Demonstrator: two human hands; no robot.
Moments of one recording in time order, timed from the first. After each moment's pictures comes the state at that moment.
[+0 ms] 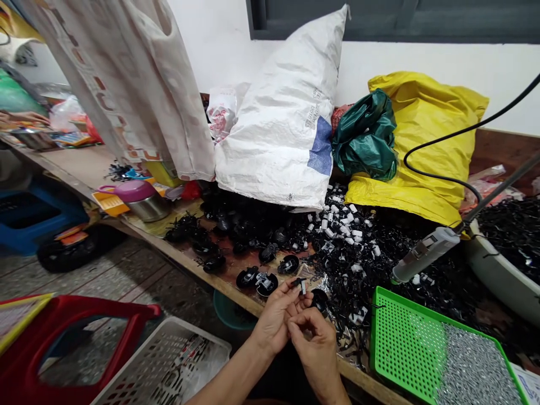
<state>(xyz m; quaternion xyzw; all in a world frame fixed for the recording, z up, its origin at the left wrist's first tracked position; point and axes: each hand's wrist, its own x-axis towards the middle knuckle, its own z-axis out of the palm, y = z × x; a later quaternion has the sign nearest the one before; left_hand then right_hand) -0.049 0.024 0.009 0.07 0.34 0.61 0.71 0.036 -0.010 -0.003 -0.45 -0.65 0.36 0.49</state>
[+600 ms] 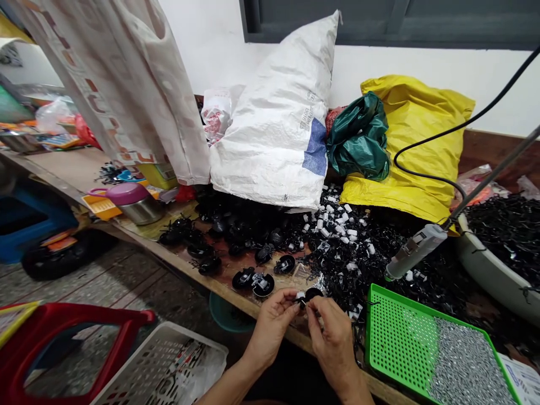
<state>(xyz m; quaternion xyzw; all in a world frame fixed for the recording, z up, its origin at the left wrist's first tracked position) -0.053 0.005 0.008 0.30 0.41 0.60 0.62 0.074 0.004 0.016 -0.43 -0.78 0.09 0.44</state>
